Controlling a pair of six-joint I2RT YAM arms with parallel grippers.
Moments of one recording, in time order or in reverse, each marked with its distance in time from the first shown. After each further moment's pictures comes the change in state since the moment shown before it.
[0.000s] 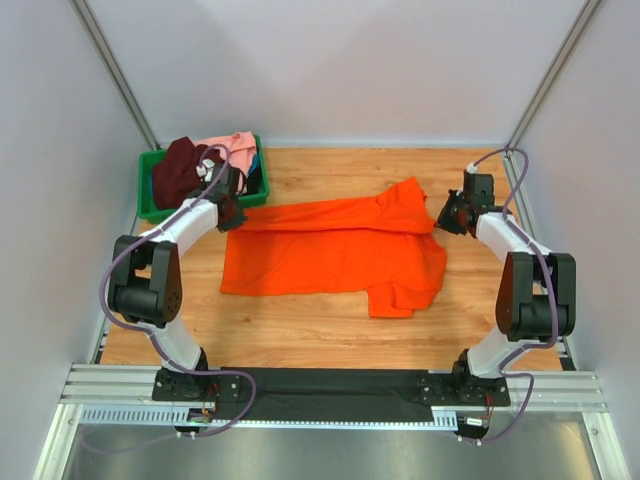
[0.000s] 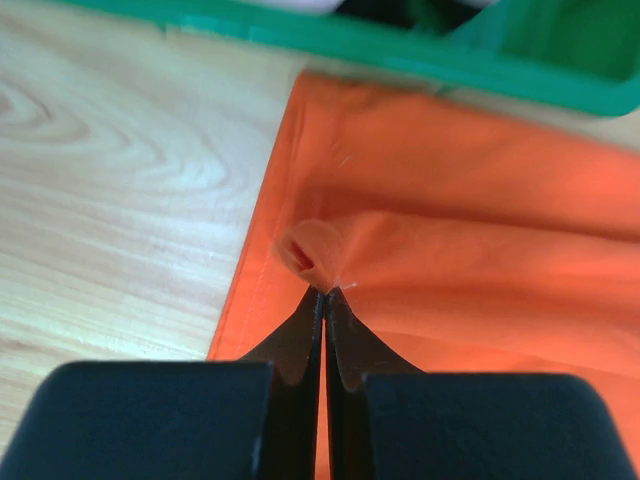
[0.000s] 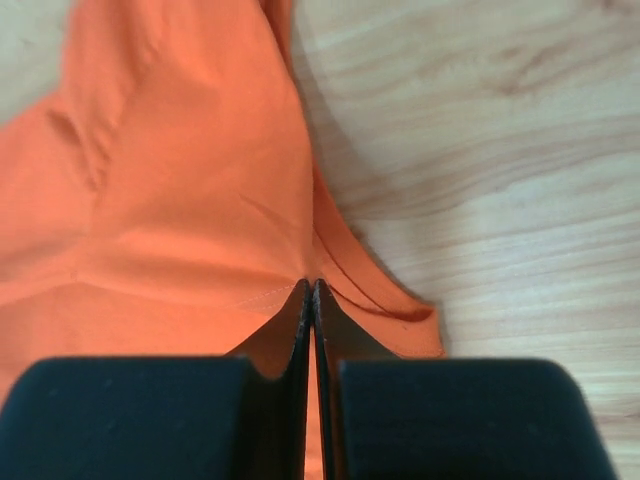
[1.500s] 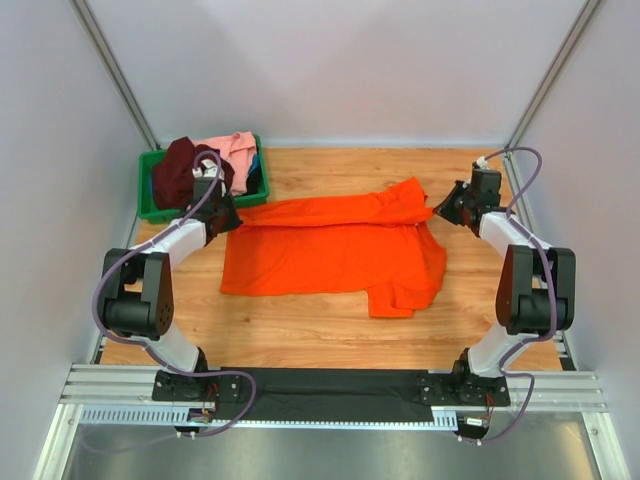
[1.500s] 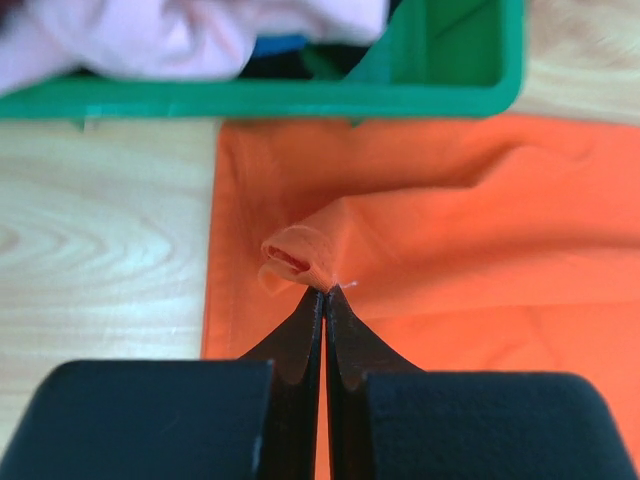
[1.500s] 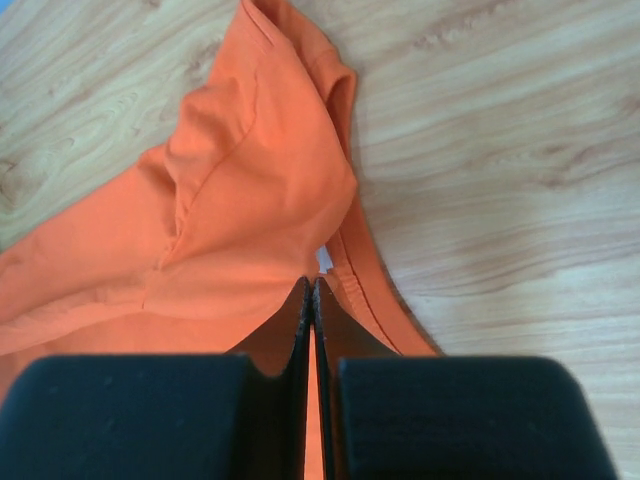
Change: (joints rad) left arm 0.082 -0.114 -0.200 0.383 0.257 0.170; right arm -0.044 0.039 0.040 0.173 -0.105 0.095
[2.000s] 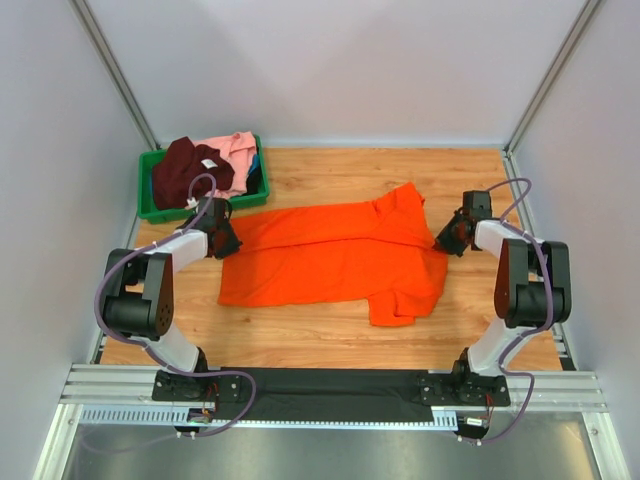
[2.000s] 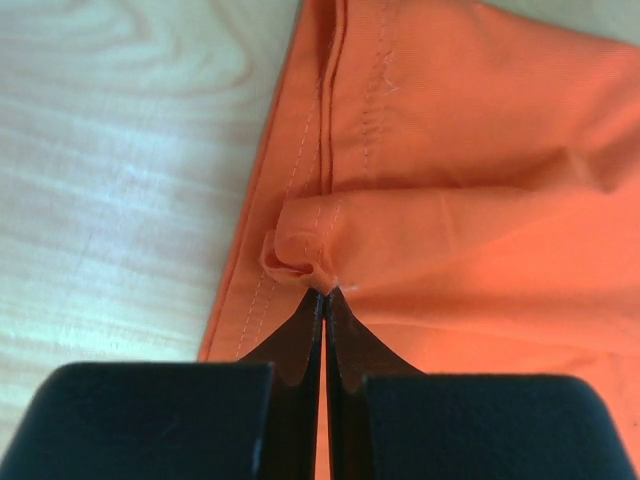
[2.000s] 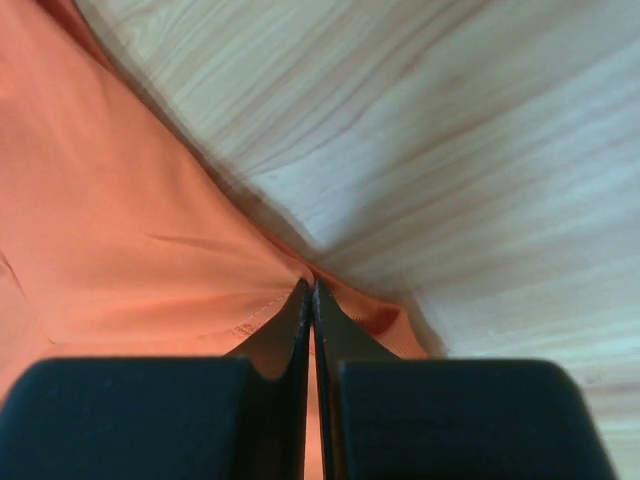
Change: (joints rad) left arm -0.002 -0.002 -0.139 -0.102 -0.073 -0.203; right arm 0.000 0.063 -0.103 -0.182 0.100 0.138
